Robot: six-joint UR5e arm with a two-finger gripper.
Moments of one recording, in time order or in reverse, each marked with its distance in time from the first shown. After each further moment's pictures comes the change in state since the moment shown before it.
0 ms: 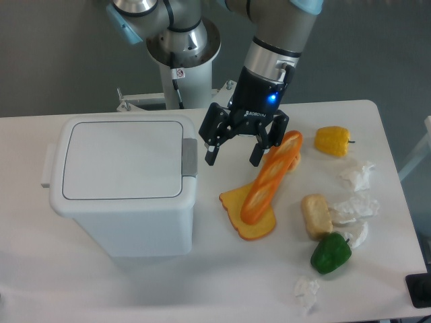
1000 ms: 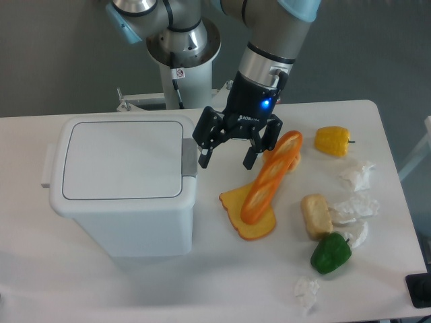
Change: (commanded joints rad) arm -0.012 -0.009 -0.015 0.002 -0.003 0.002
